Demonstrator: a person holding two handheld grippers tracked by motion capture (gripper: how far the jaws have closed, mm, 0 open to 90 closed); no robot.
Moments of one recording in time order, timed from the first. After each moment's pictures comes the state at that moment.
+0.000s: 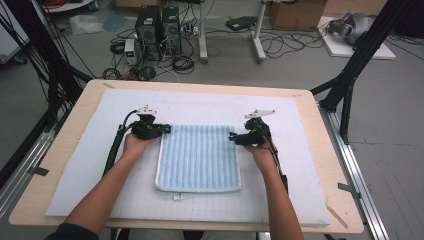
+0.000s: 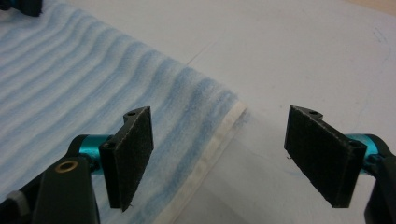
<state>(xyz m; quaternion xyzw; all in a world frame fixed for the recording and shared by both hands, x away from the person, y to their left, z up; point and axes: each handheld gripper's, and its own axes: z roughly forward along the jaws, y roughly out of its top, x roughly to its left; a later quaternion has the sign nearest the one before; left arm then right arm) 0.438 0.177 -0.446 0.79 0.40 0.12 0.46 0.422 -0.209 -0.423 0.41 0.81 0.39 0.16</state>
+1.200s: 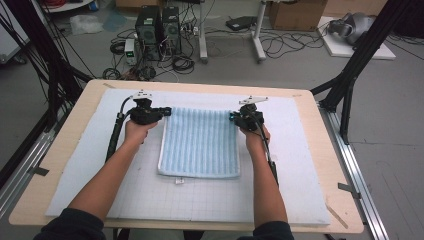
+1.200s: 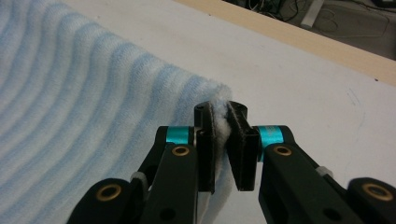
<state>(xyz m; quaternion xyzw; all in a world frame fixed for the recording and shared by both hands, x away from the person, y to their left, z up) 0.461 0.180 -0.410 0.74 0.41 0.13 0.52 0.459 -0.193 -0.411 0.41 0.79 0.41 0.21</state>
